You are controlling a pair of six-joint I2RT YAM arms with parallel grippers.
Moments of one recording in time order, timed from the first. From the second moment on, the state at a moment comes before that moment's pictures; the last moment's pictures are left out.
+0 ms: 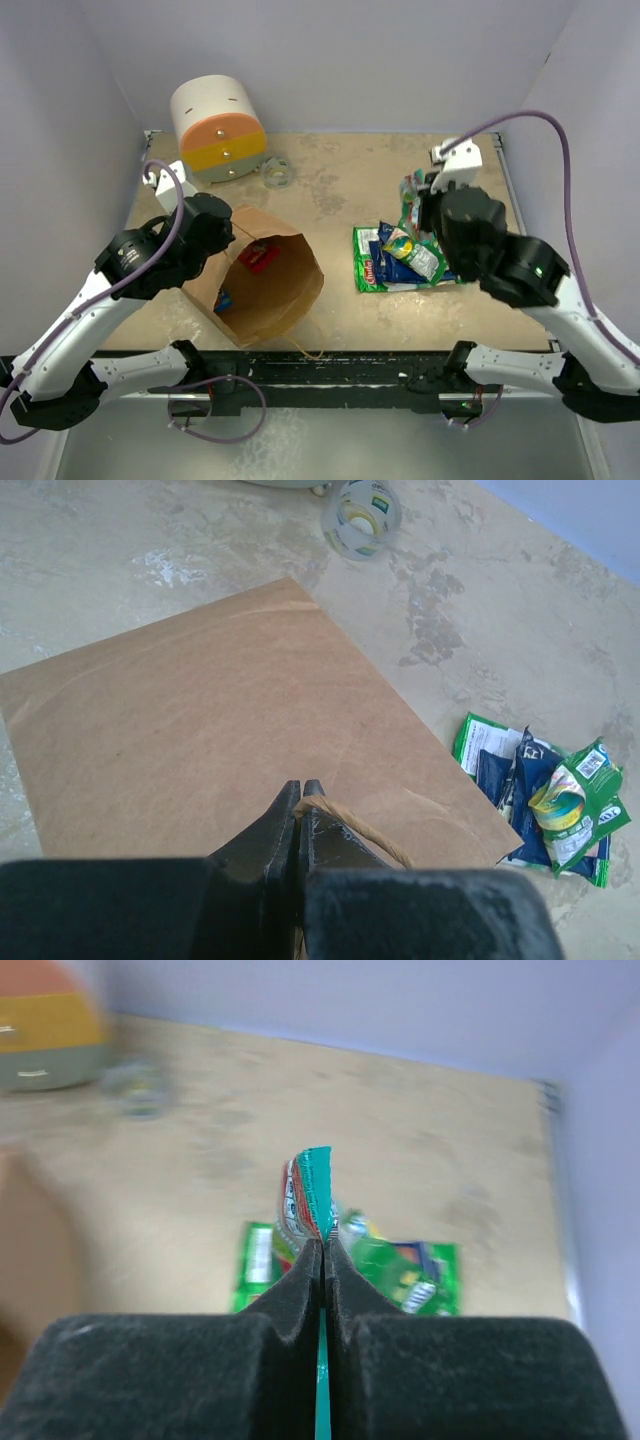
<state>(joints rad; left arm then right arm) -0.82 1.03 1.46 -1.21 -0.73 -1.01 1.05 1.01 1.52 -0.81 0.86 0.15</state>
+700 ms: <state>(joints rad) -0.82 1.02 1.45 -1.20 -0.69 -0.98 0.51 1.31 1.37 -0.98 0.90 0.11</state>
